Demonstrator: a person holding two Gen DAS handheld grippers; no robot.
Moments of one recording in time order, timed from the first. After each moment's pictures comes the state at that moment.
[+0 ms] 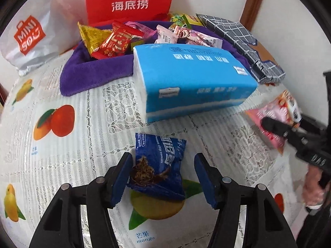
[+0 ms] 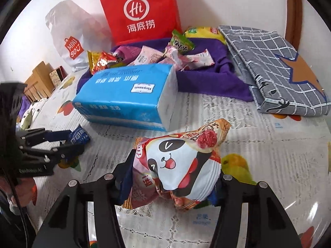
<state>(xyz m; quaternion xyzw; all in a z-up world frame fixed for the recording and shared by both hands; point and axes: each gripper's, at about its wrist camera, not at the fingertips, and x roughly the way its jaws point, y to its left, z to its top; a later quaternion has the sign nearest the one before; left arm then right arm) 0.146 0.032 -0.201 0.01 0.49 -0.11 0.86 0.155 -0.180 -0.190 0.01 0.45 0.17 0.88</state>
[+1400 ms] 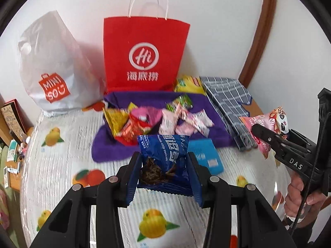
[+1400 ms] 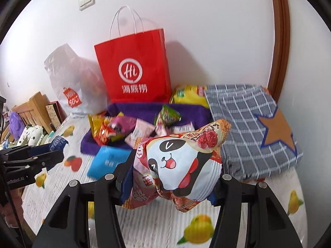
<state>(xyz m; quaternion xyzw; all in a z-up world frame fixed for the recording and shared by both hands) 0.169 0.043 -0.053 -0.04 0.40 -0.08 0.91 0.197 -0.184 -0.064 0.01 0.35 0.13 0.93</state>
